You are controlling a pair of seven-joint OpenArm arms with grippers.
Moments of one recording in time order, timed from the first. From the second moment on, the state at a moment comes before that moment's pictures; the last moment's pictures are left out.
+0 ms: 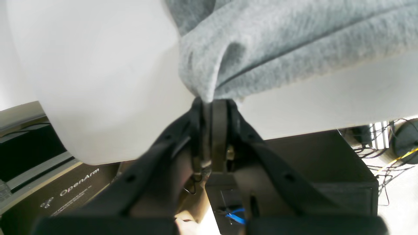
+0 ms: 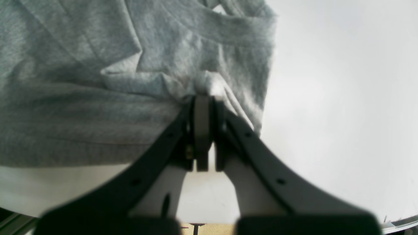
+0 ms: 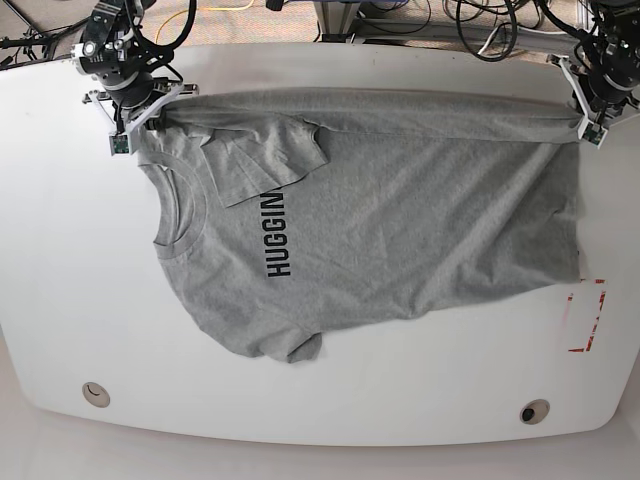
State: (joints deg) left arm 30.3 -18.9 -37.3 114.3 -10.5 -43.2 57.9; right arm -26.2 3.7 28.4 113.3 16.7 24.2 -56.0
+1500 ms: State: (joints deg) left arm 34.9 -23.1 -35.6 112.9 -10.1 -43.2 58.1; right arm -31.9 2.8 28.2 113.3 17.9 25.5 -58.5
